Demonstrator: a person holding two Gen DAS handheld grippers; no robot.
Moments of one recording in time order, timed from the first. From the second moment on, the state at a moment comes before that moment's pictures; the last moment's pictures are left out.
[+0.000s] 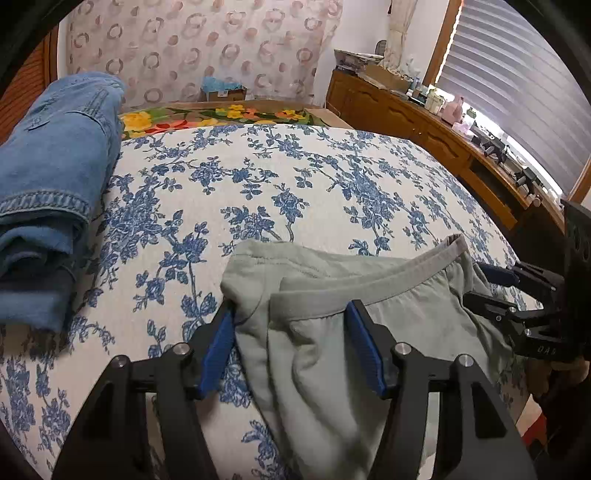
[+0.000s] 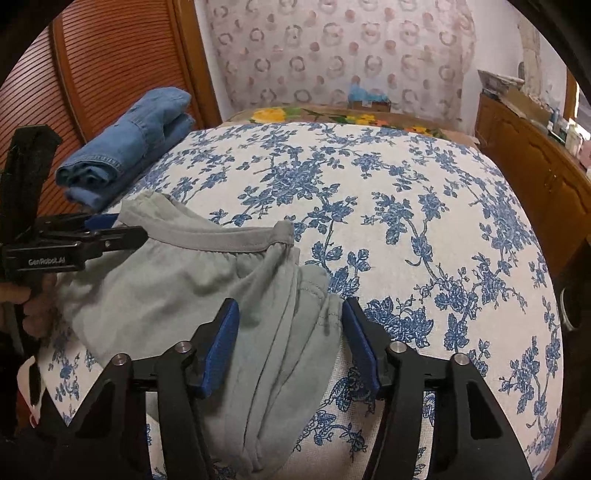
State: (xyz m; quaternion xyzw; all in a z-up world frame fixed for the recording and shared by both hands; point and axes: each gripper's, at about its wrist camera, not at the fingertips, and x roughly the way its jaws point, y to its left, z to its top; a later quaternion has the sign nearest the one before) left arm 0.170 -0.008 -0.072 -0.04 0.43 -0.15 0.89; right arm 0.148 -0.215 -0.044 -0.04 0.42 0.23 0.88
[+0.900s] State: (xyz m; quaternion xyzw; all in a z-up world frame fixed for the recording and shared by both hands) left arm 0.111 -0.024 -0.002 0.00 0.33 -0.16 0.93; right arm 0.115 -0.215 0.003 -0.03 0.33 0.26 0.91
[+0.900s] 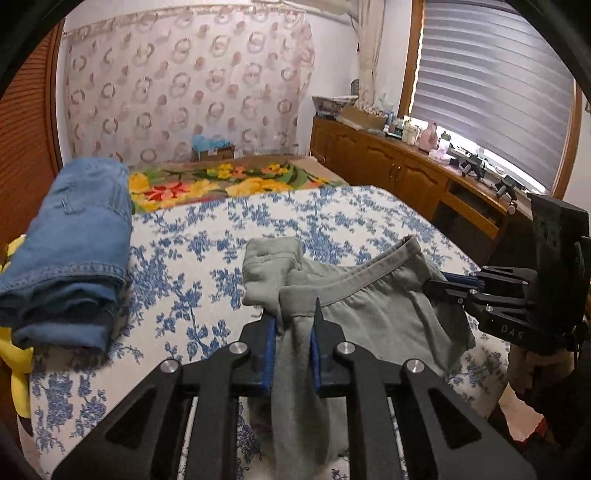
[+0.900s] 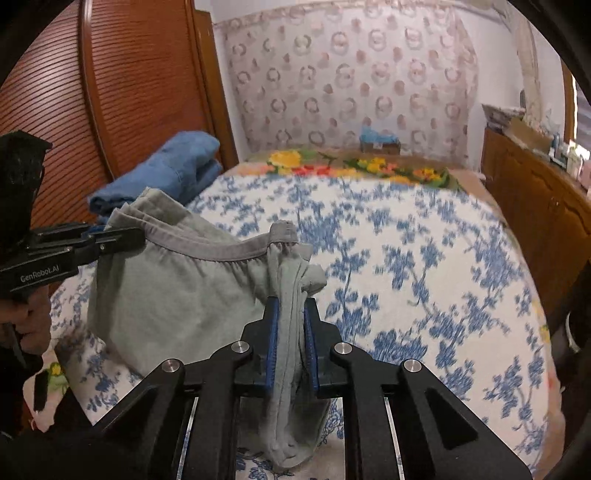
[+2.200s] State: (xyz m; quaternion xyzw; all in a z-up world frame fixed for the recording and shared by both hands) left arm 0.125 0.036 0.068 -0.01 0.23 -0.11 0.97; right arm 0.182 -0.141 0.091 -0.08 0.23 0.32 0.92
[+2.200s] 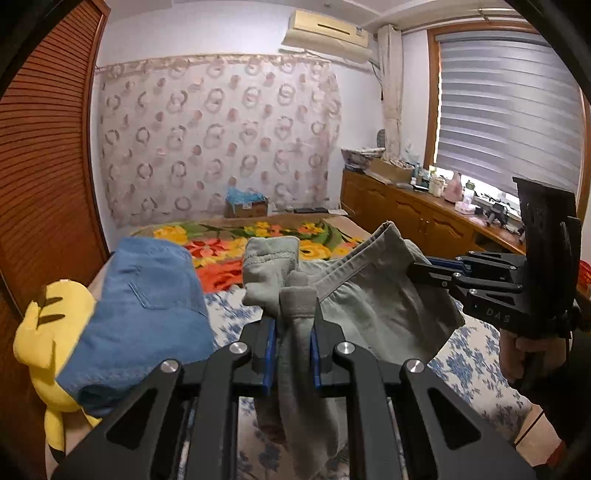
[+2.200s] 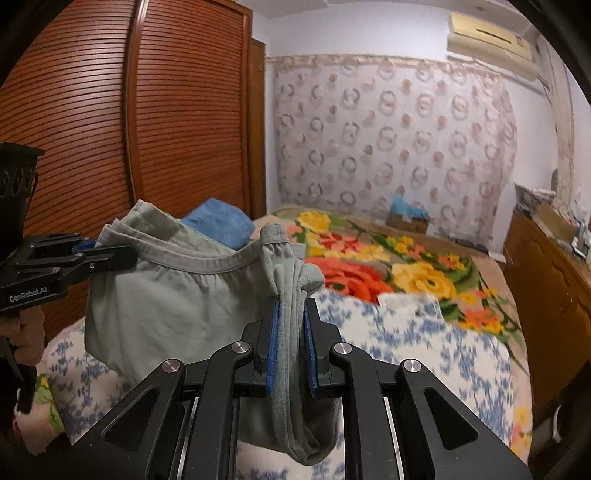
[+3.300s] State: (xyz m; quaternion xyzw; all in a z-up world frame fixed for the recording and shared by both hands) left arm 0.158 0.171 0.049 -0.05 0.24 0.10 0.96; right arm 0.322 0.076 0.097 -0.13 0.18 0.46 0.86
